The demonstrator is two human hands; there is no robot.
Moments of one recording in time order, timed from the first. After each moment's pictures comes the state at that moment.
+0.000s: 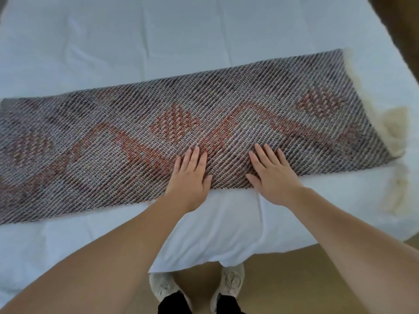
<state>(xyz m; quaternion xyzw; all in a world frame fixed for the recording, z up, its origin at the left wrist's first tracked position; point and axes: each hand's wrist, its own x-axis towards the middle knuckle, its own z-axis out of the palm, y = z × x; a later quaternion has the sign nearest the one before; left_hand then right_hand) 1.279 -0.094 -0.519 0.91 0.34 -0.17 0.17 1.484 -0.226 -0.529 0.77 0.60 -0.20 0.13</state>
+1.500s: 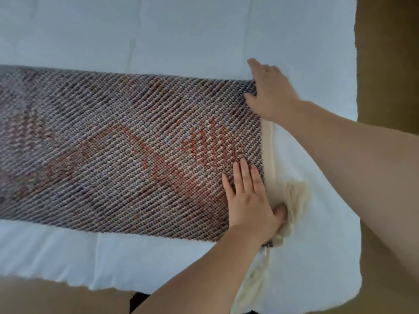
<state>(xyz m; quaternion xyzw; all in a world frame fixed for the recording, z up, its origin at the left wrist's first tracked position) 1.737 -0.275 -0.538 0.81 0.49 -0.17 0.26 1.884 -0.104 -0.510 0.75 0.63 -0.17 -0.05</state>
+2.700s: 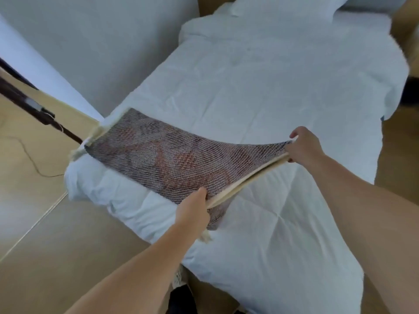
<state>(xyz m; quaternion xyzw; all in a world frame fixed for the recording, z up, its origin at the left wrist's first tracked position) 1.493 -0.245 -0.249 0.65 0.72 -0.02 0.23 1.762 -0.118 -0.220 0.78 0.47 -0.35 -0.22</state>
